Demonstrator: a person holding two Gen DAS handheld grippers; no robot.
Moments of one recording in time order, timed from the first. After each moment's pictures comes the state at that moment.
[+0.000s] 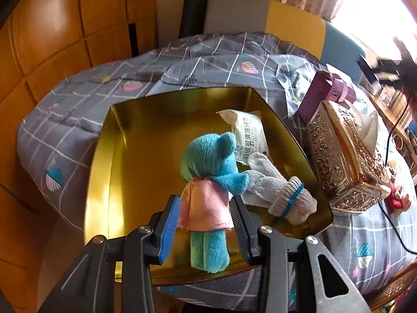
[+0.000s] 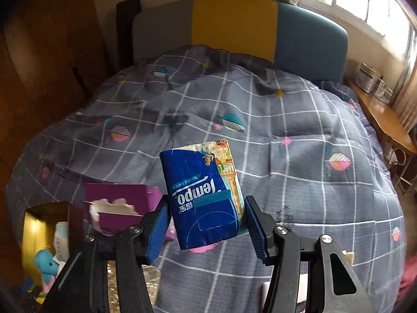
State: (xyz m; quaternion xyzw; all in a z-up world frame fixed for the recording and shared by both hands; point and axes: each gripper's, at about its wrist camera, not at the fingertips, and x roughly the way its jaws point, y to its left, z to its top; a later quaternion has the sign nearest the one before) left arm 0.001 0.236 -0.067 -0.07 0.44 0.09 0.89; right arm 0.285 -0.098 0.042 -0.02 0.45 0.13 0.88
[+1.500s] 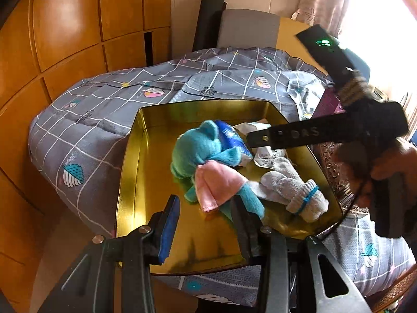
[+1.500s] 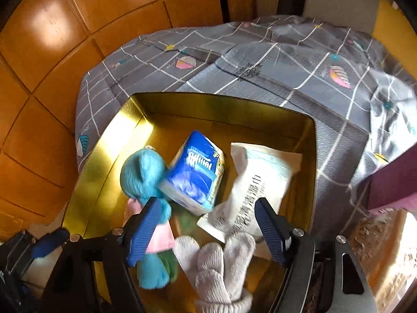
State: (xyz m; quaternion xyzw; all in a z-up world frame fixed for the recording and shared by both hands) left arm -0.028 0.264 -0.062 -0.08 0.41 0.11 0.90; right arm 0.144 0.183 -0.077 -0.13 0.49 0.38 0.77
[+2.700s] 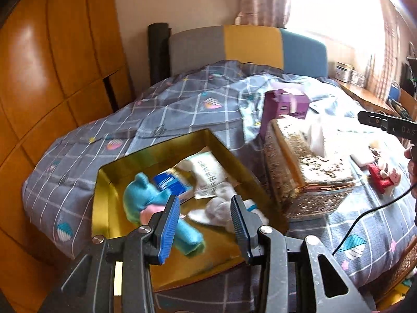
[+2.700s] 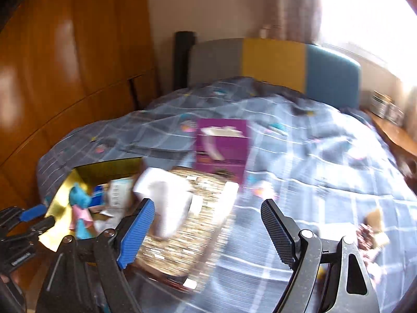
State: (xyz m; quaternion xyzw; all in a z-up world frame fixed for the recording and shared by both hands) left arm -0.013 0.169 -0.016 0.04 0.36 0.03 0.93; right arm 0.083 -0.104 0.007 -0.01 0.33 0.16 0.93
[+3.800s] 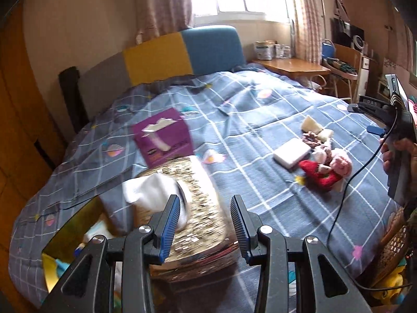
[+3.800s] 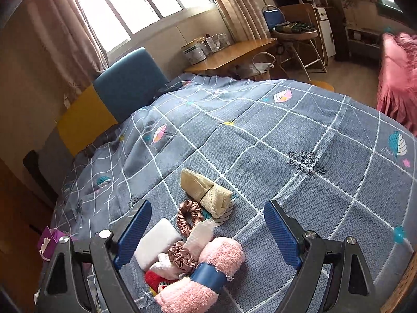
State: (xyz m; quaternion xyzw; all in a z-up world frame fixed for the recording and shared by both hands) left arm 0.044 -0.023 0.007 0.15 0.35 -0.15 0.91; right arm 0.053 -0.415 -0.045 0.32 0.29 -0.19 0.88
